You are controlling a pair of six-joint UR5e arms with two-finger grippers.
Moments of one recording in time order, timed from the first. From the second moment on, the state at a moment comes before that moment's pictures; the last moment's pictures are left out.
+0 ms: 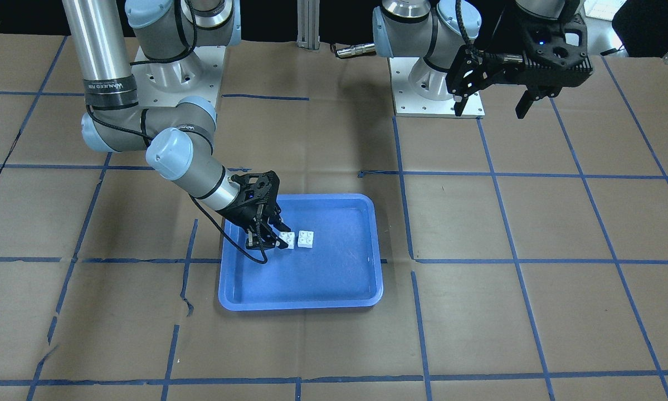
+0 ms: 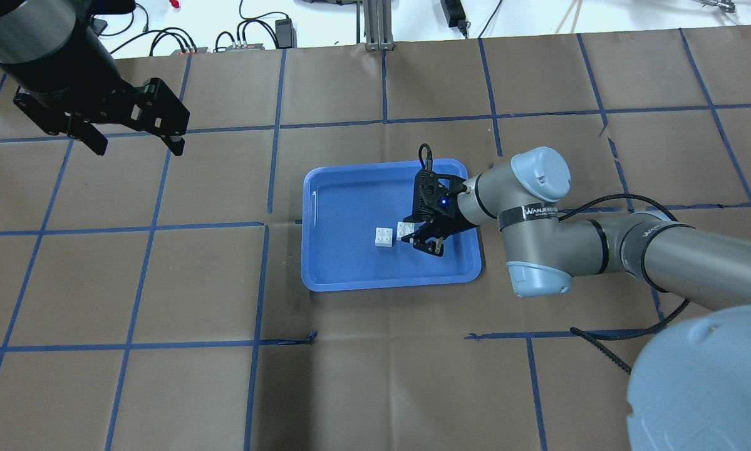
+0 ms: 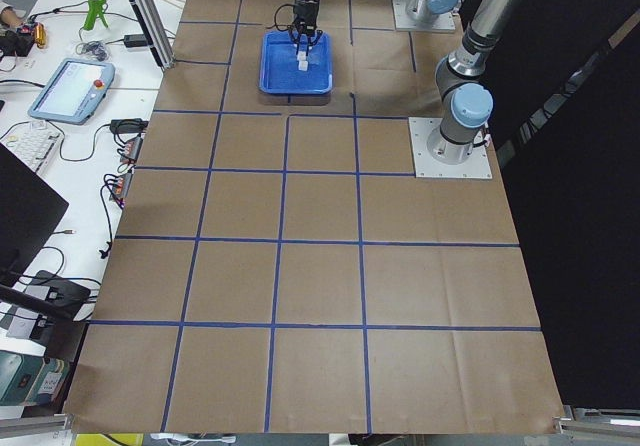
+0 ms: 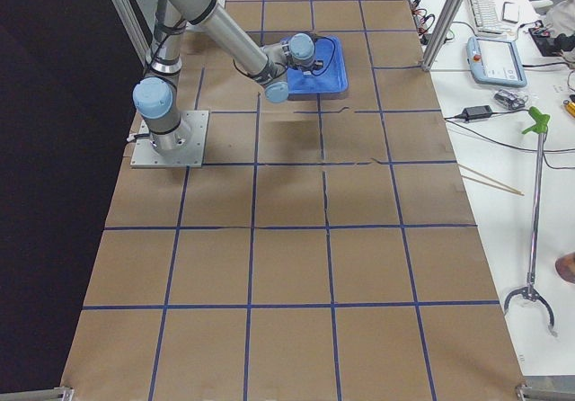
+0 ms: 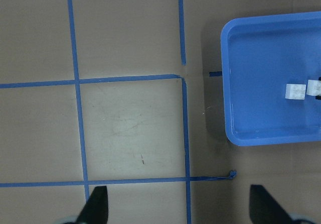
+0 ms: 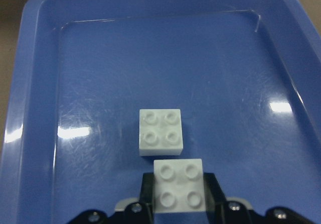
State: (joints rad) left arm -1.52 -1.49 -1.52 -1.67 1.60 0.09; right arm 1.66 -1.15 2.13 -2.77 -0.98 -1.32
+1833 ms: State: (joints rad) left arm -1.52 -1.50 -1.51 -1.67 1.60 0.09; right arm 1.70 -1.15 2.10 -2.75 -1.04 -1.28
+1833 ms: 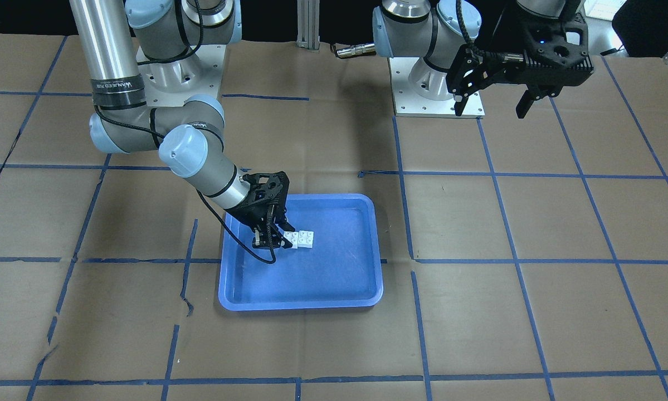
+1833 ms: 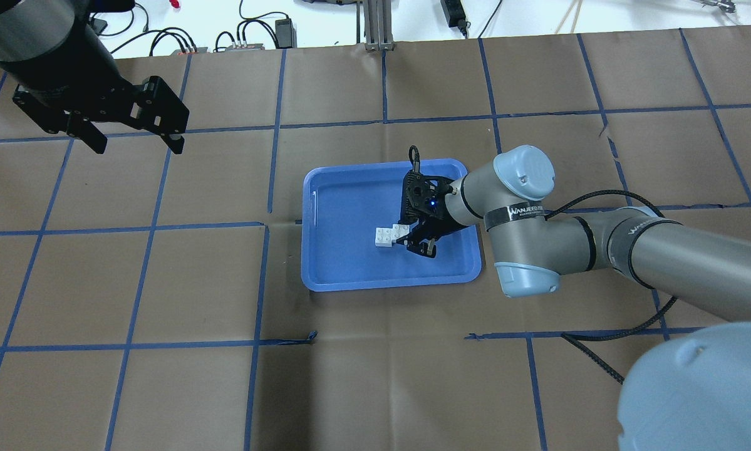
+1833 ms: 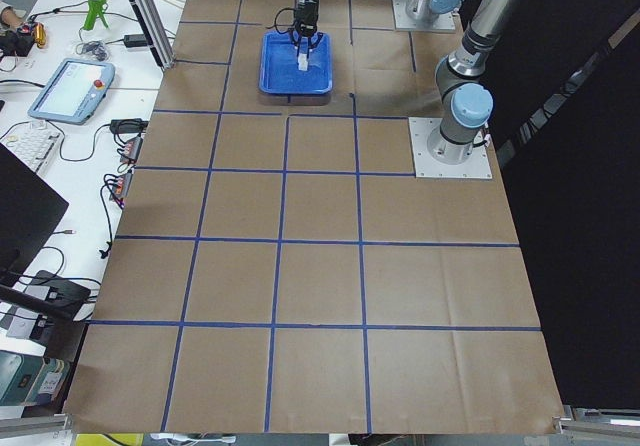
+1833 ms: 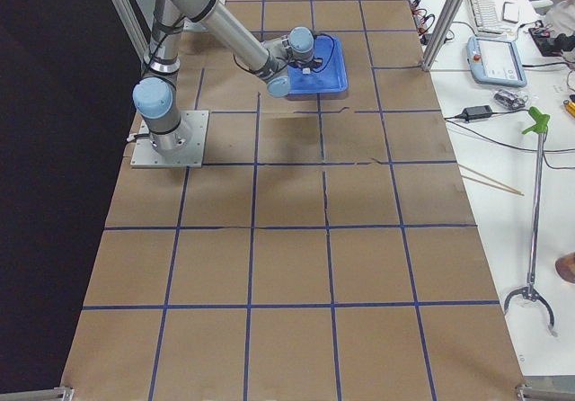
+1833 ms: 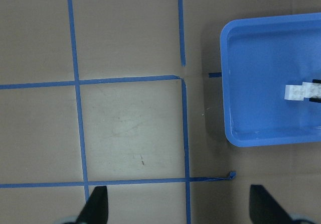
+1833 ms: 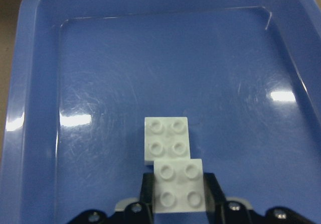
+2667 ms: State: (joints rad) left arm -1.52 -1.50 -1.51 -1.67 1.60 0.09; right arm 1.71 -1.15 2.11 -2.75 -1.04 -1.27
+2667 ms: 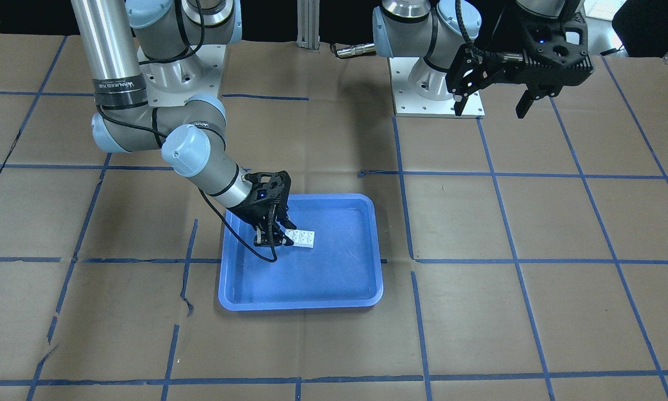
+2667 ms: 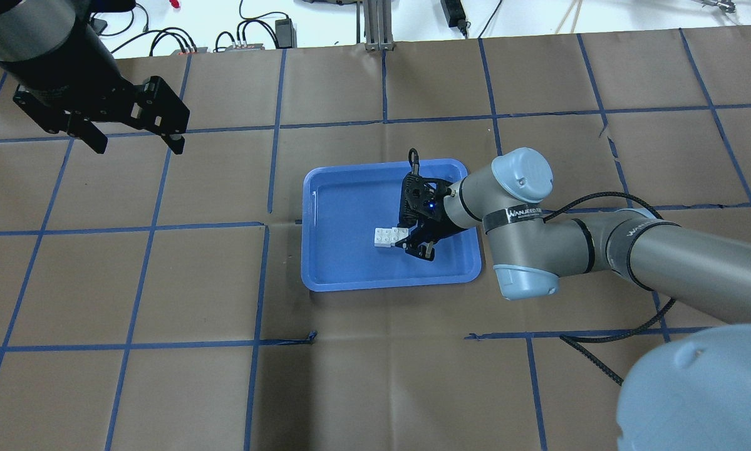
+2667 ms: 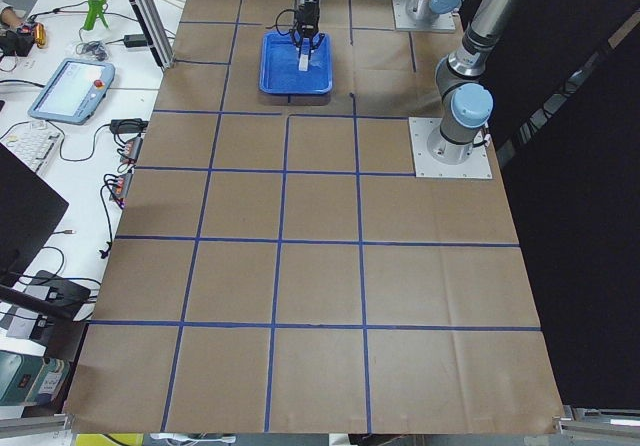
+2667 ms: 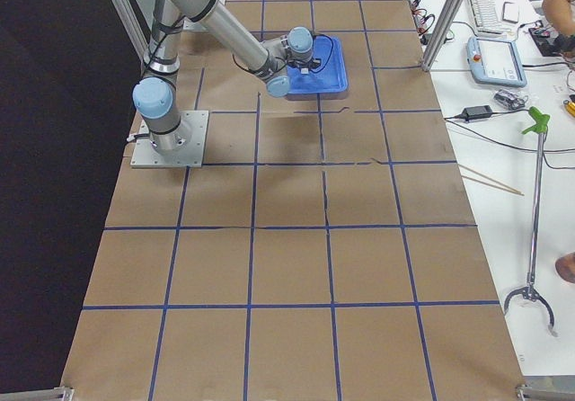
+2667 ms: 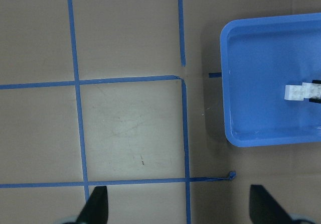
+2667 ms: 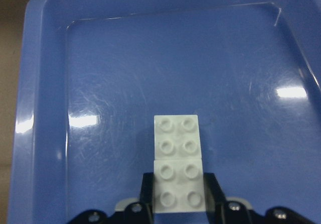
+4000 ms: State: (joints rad) left arm -1.52 -1.50 -1.51 -1.67 1.60 0.09; right arm 1.71 -1.15 2.12 -2.76 -1.04 -1.25
